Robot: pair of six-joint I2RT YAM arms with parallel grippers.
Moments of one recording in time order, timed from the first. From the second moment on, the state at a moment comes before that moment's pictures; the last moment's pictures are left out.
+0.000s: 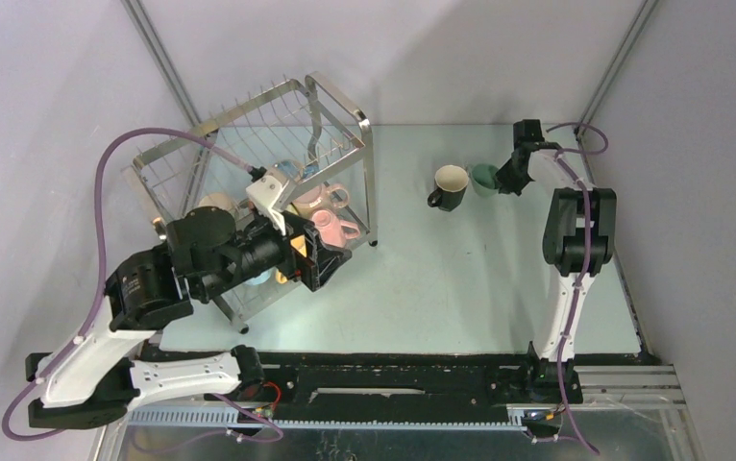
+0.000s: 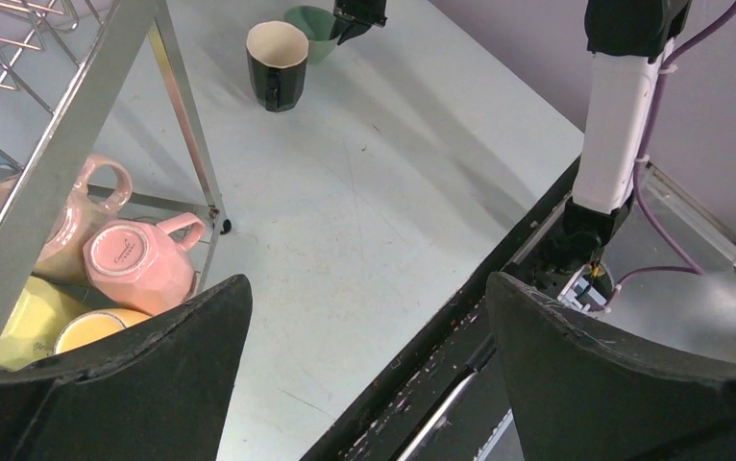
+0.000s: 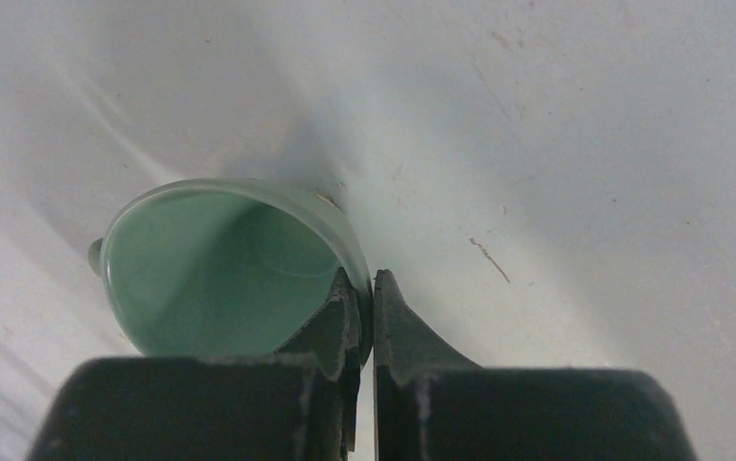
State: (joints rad) left arm -1.09 0.90 1.51 -0.88 -0.22 -0.28; right arm -0.02 2.13 1.69 -0.62 0.08 0.77
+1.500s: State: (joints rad) left arm -1.09 0.84 1.43 -0.87 -0.23 -0.32; right arm 0.06 1.40 1.18 -0.62 0.07 0.76
